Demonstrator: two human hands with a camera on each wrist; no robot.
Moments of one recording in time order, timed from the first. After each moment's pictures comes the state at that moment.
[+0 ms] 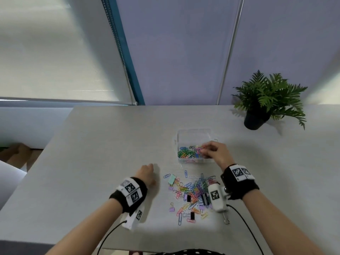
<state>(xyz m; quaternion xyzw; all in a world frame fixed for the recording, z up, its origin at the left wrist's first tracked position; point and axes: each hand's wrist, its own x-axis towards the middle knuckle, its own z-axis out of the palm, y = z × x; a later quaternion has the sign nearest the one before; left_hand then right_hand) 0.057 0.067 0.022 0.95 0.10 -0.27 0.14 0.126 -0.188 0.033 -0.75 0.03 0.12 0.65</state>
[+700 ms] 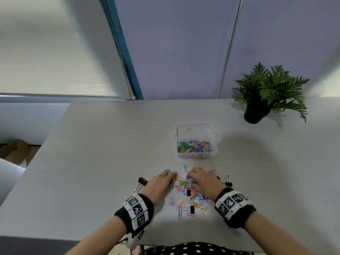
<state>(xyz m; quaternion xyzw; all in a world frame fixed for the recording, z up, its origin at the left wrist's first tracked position) 0.008 0.028 0.008 0.96 -0.13 -0.13 0.19 0.049 -0.164 0.006 -0.92 -0.29 0.20 0.17</state>
